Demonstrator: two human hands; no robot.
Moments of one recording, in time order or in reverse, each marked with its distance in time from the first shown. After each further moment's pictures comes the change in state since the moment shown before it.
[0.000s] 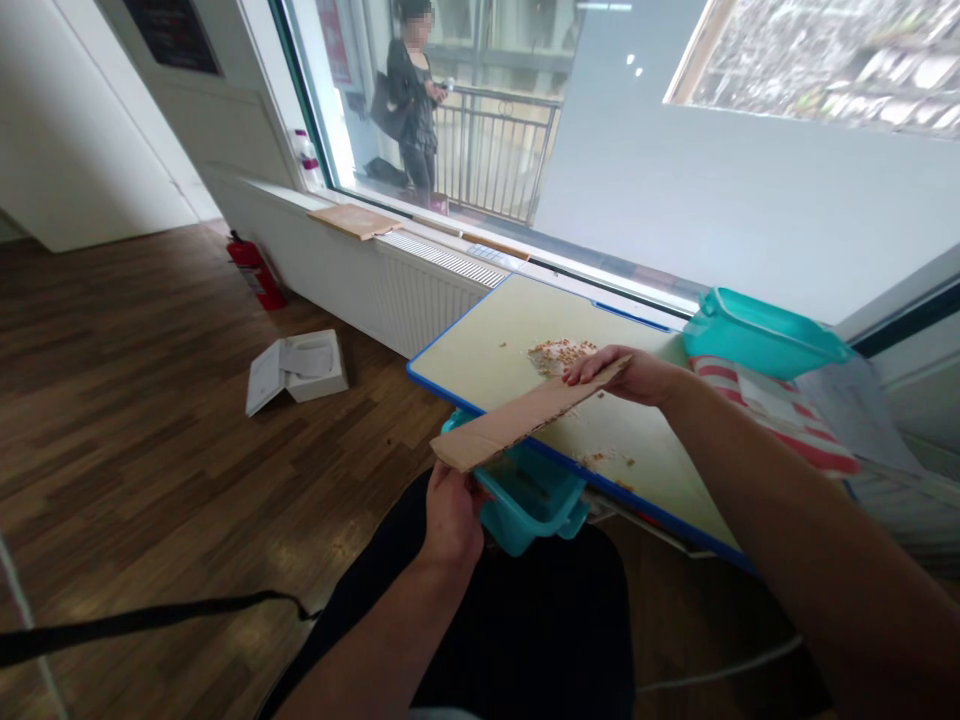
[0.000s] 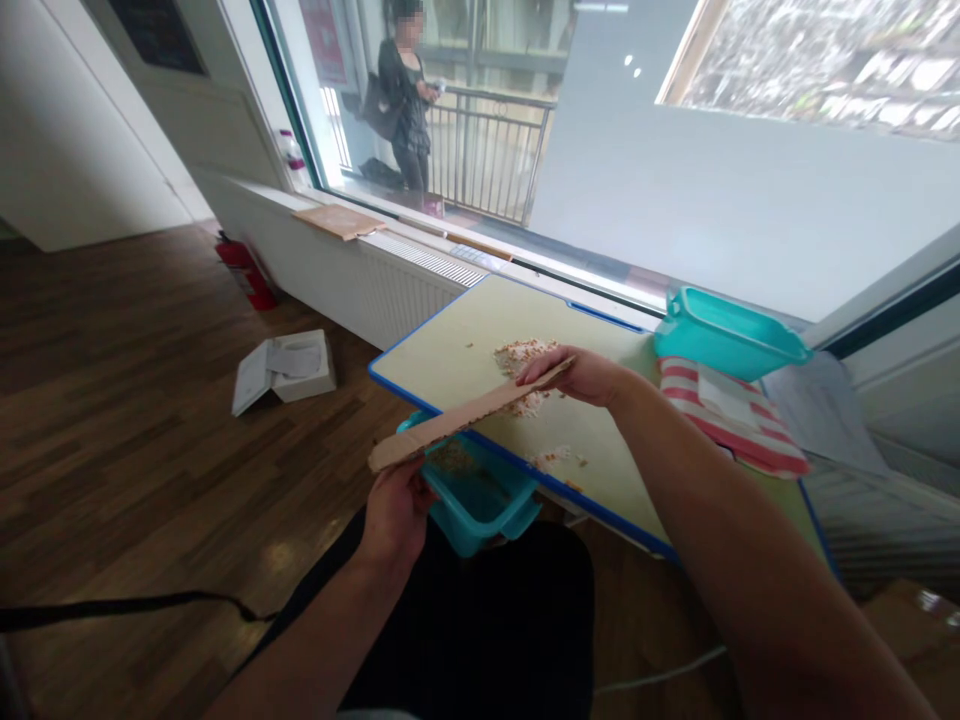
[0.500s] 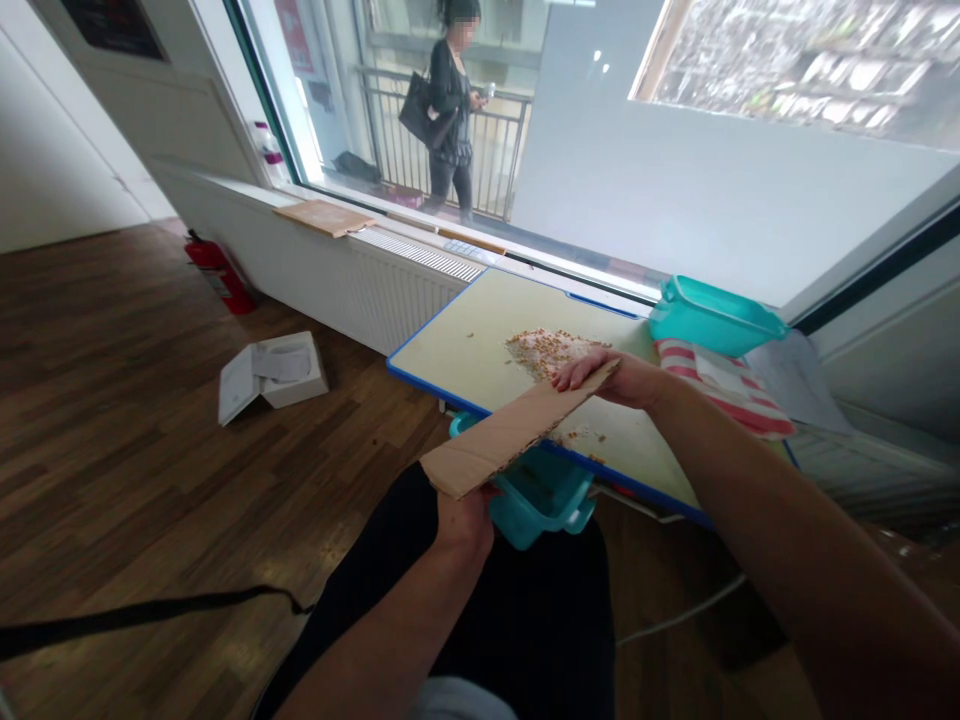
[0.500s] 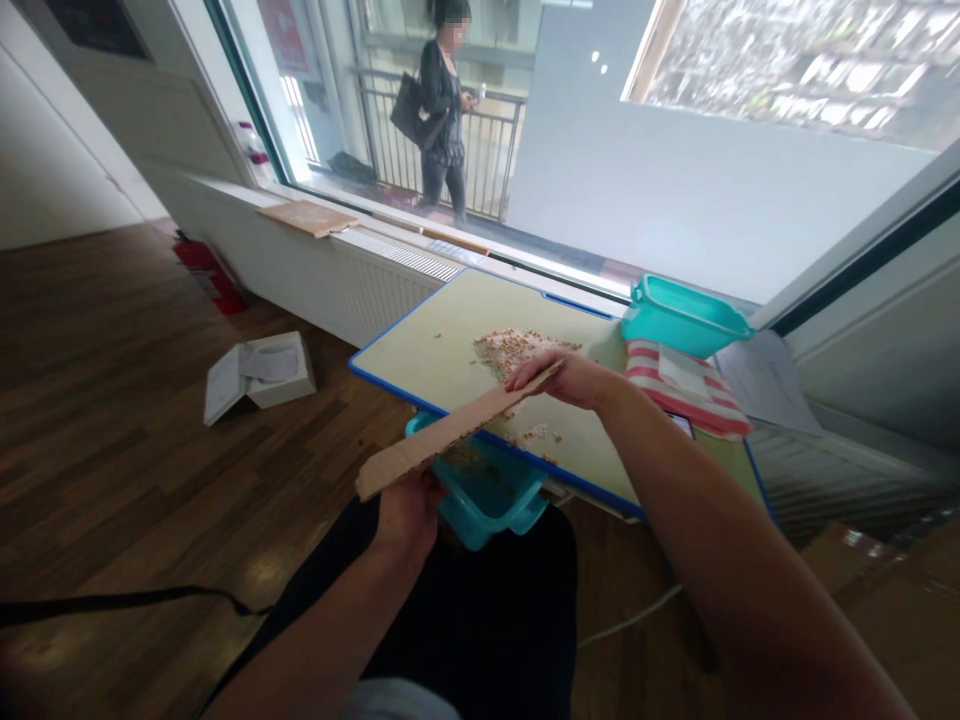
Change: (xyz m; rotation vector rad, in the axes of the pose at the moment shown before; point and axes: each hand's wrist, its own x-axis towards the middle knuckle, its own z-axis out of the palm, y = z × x) left_hand -0.021 -0.021 0.008 0.020 -0.085 0.012; right_hand -0.035 -0.011 0.023 0.015 0.034 -0.009
